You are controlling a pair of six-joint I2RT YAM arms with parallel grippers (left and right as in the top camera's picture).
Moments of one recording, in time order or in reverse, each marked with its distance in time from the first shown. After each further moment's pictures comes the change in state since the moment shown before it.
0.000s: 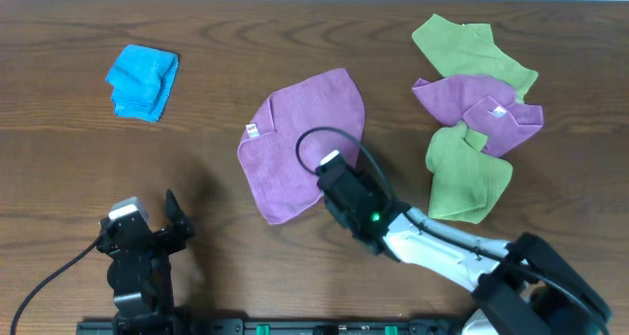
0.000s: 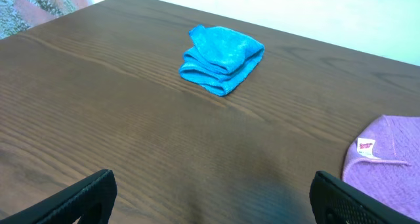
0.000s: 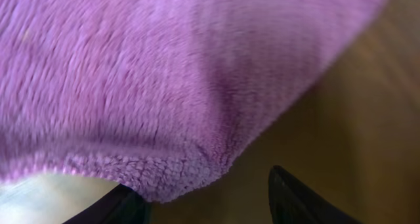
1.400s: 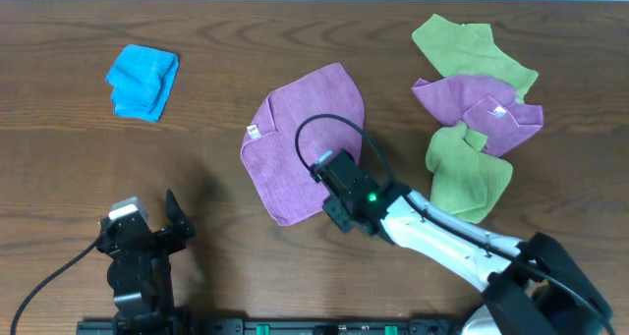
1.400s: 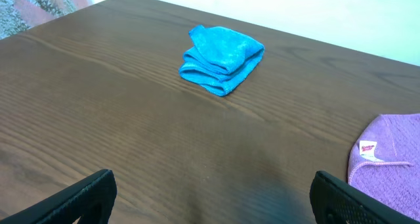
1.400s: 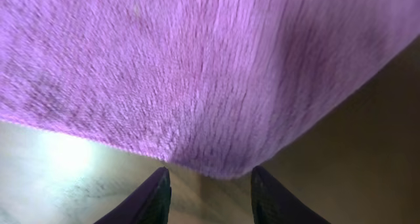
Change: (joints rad) left arm 0.000 0.000 0.000 0.000 0.000 0.000; right arm -0.023 0.000 0.137 -0.322 -0.234 0.000
